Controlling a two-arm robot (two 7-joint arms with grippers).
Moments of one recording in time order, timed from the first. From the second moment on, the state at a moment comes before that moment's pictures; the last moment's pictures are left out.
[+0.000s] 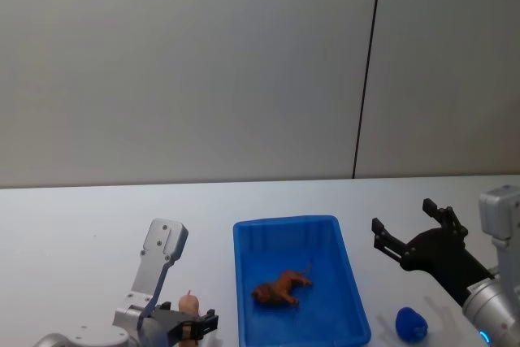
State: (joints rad) left arm -0.20 0.31 0.39 -1.45 -0.46 0.63 0.13; right arm 0.04 0.30 -0.27 -1.57 0.26 -0.01 0.15
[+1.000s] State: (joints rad) left arm -0.22 0.31 0.39 -1.43 -0.30 0.59 0.08; right arm 0.04 0.30 -0.27 -1.57 0.26 -0.01 0.15
